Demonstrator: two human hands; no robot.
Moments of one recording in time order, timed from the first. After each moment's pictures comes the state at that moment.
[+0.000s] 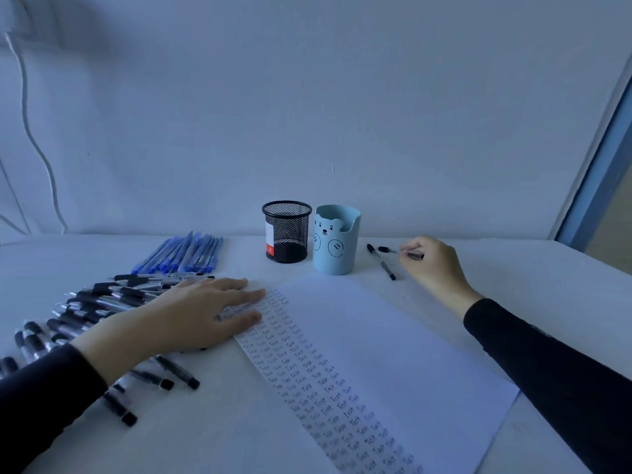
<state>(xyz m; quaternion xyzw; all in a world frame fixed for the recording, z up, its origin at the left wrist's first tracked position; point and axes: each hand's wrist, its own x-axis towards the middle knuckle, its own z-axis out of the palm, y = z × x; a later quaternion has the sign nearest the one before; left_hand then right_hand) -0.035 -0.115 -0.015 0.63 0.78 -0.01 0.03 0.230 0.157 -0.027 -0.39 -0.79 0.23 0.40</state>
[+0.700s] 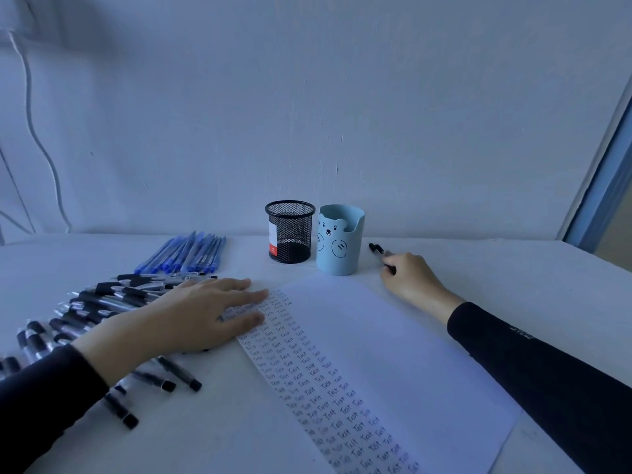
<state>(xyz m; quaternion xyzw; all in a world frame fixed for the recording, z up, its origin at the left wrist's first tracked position) -0.040 -0.113 -0.018 0.63 0.77 -0.01 0.03 0.193 0.150 -0.039 -0.41 -0.86 0.17 0.24</state>
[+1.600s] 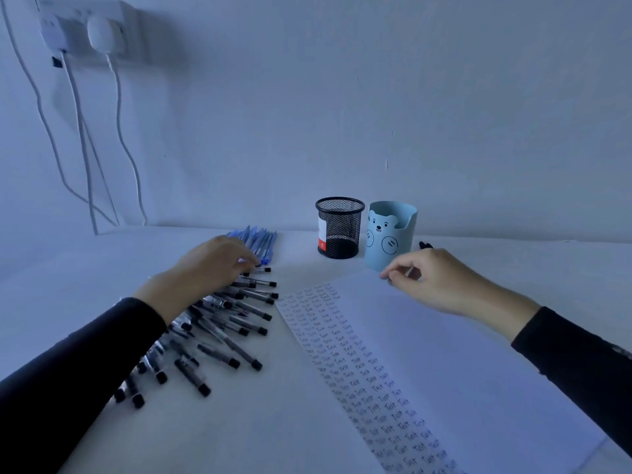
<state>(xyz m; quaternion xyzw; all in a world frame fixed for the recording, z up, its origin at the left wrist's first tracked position) -0.113 -0.113 -0.007 0.53 0.83 0.13 -0.08 0.186 0.072 0.001 -0.26 -0.92 0.21 0.18</state>
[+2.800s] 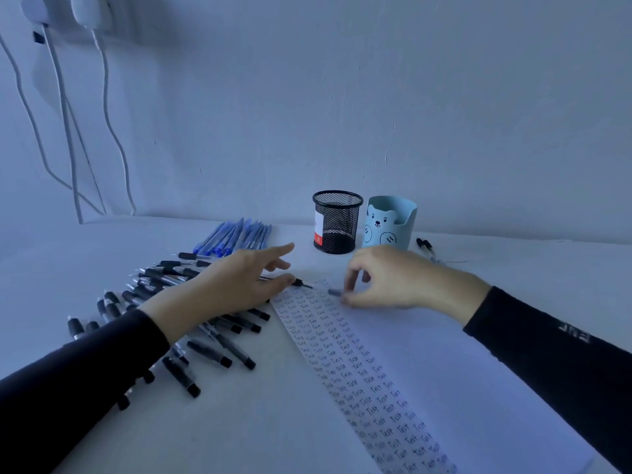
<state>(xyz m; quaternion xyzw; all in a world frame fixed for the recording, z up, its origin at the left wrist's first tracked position) -0.050 -0.115 -0.011 0.60 0.78 0.20 0.02 0.144 0.035 0.021 -0.20 -0.98 0.08 0.04</state>
